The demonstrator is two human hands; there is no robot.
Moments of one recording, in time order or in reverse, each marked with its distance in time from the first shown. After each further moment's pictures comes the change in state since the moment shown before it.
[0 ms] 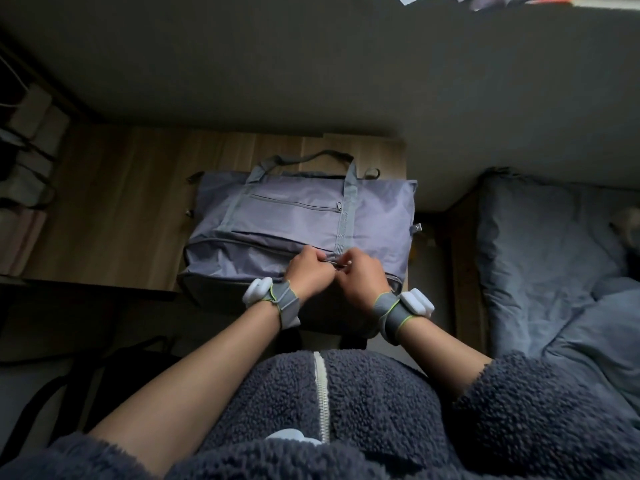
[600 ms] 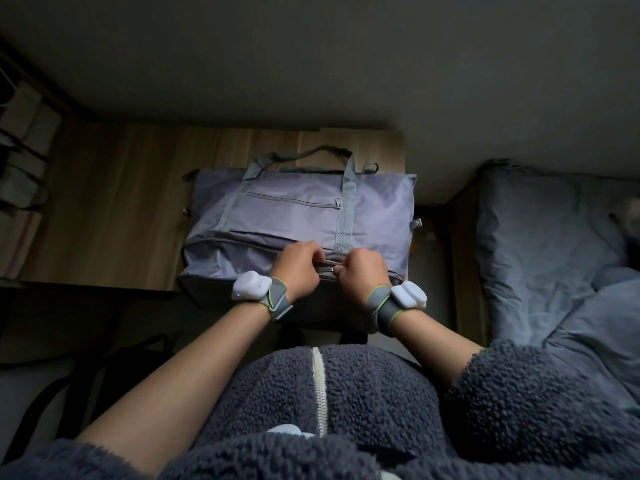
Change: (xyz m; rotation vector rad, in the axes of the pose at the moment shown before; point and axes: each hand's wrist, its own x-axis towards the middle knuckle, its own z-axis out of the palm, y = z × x) left_hand 0.008 -0.016 -0.017 0.373 0.051 0.441; right_hand 0.008 -0.001 0.004 -0.208 0.017 0.052
